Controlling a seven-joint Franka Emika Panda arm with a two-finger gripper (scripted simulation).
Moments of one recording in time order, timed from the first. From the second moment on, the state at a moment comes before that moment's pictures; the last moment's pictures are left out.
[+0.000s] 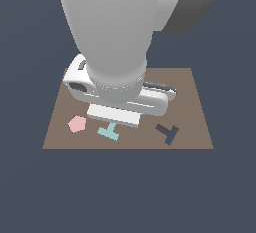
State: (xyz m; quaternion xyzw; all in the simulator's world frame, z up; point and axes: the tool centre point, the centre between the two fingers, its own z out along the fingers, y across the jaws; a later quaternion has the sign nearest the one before) arm 0.062 -0.018 0.100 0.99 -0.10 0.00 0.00
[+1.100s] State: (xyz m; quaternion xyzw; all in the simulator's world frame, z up) arm 0.091 -0.049 0.049 0.98 -0.18 0.00 0.00
